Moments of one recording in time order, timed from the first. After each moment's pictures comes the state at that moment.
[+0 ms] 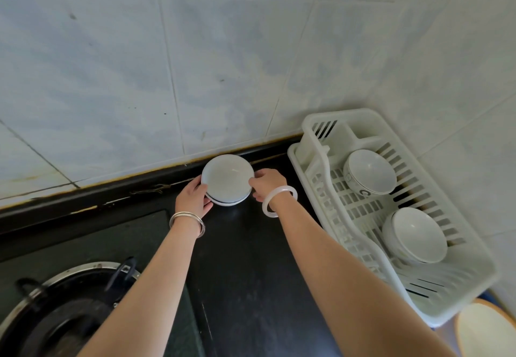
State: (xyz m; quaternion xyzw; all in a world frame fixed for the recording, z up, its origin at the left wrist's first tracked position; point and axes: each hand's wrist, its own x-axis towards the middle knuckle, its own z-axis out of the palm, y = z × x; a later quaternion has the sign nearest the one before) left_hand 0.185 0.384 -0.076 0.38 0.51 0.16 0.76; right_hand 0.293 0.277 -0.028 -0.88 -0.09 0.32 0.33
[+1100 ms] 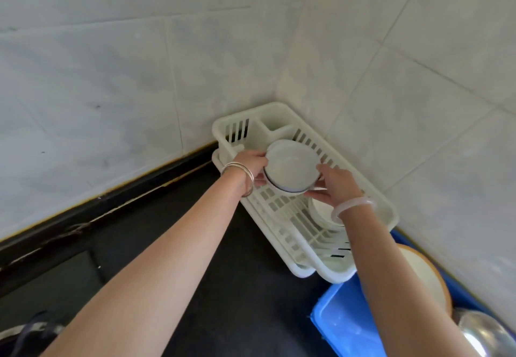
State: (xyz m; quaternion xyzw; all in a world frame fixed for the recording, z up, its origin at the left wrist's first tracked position) left_hand 0.329 0.203 0.058 0.62 0.26 -0.11 0.74; right_hand 0.358 0.036 0.063 -0.73 0.21 0.17 0.62
